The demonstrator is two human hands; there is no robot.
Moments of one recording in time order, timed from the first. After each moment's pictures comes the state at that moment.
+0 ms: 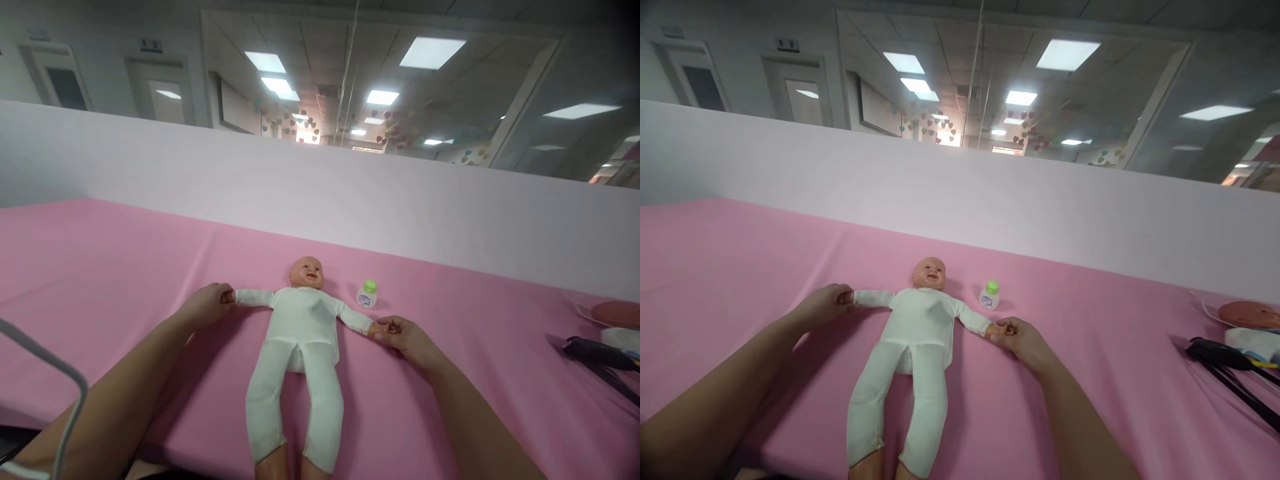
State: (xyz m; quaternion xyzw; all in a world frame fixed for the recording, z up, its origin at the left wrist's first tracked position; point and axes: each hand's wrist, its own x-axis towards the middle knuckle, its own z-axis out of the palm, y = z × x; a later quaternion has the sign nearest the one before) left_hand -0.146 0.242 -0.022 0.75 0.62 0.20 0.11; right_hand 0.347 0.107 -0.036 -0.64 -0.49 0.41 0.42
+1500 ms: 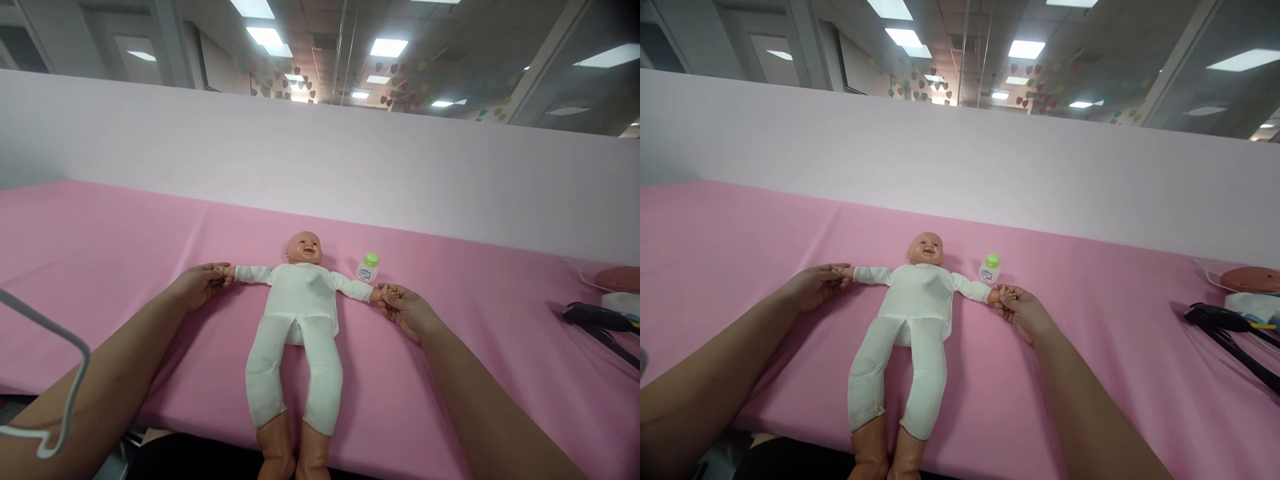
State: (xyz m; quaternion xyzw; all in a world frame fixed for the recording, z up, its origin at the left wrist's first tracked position) left_hand -0.137 0.251 -0.034 0.39 0.48 0.50 0.60; right_hand 0.358 0.122 -0.053 -0.52 -0.34 0.54 0.57
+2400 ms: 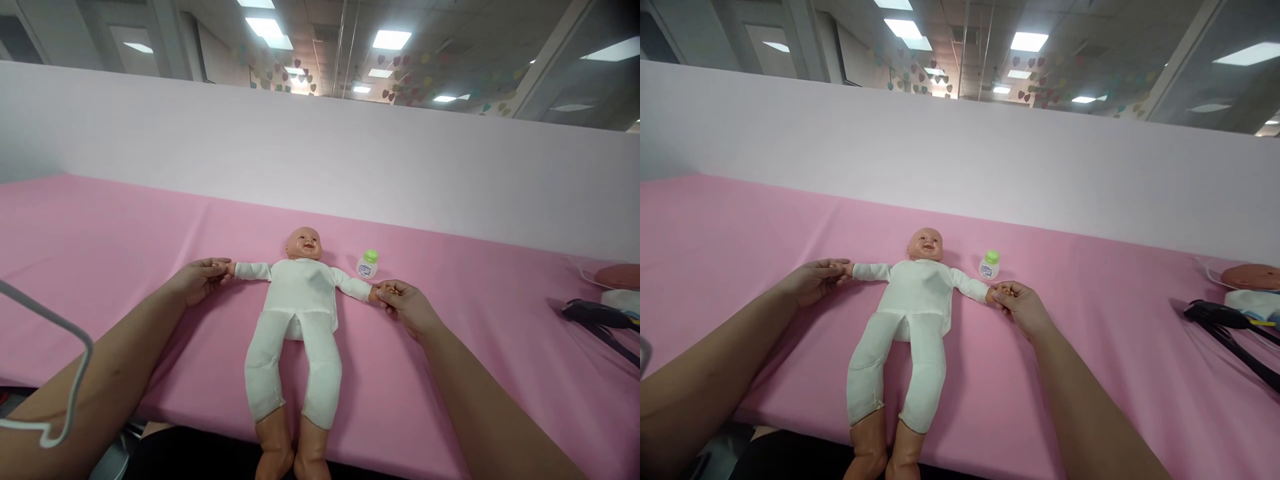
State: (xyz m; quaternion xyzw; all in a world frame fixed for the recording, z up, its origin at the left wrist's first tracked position) left_hand -0.148 0.260 -0.046 0.42 0.47 0.49 0.61; right_hand 0.357 0.121 -0.054 -0.59 -0.47 0.43 0.50
